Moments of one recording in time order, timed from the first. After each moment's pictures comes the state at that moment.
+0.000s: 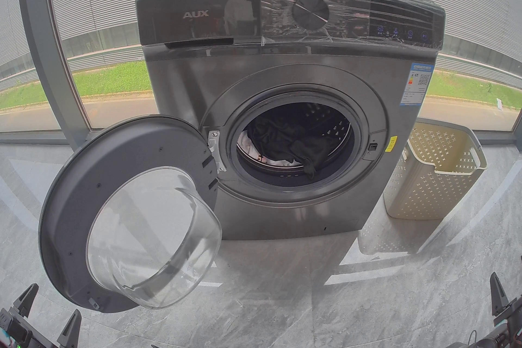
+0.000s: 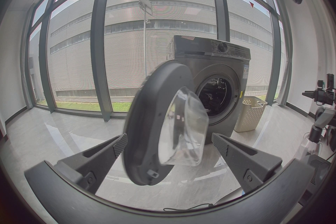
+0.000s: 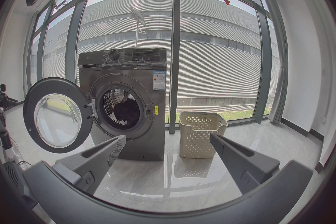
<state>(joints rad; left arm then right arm) -0.11 0.10 -0.02 0.00 0.00 0.00 0.00 0.02 -0.02 -0.02 -0.06 -0.02</state>
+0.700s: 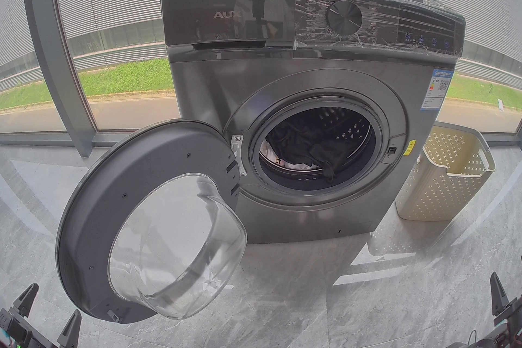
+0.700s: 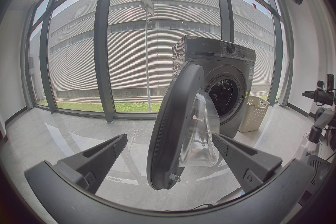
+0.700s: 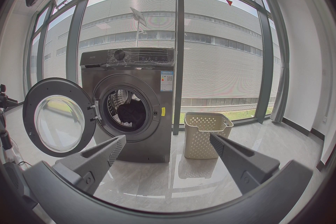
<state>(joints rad) -0.11 0.10 -0.02 0.00 0.00 0.00 0.00 0.02 -0.02 -0.02 -0.06 -0.02</state>
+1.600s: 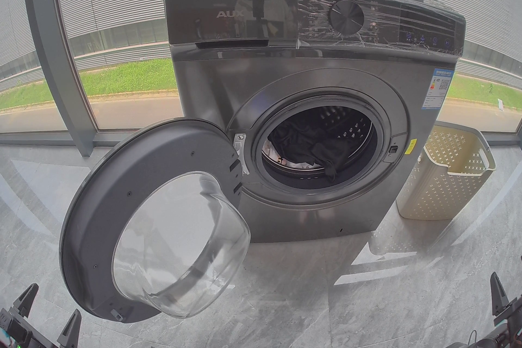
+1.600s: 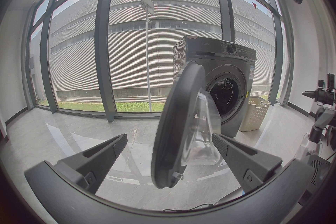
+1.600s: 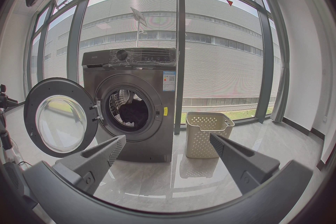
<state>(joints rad) -0.11 0.10 -0.02 0.00 0.00 0.00 0.00 0.02 -0.02 -0.02 -0.06 -0.02</state>
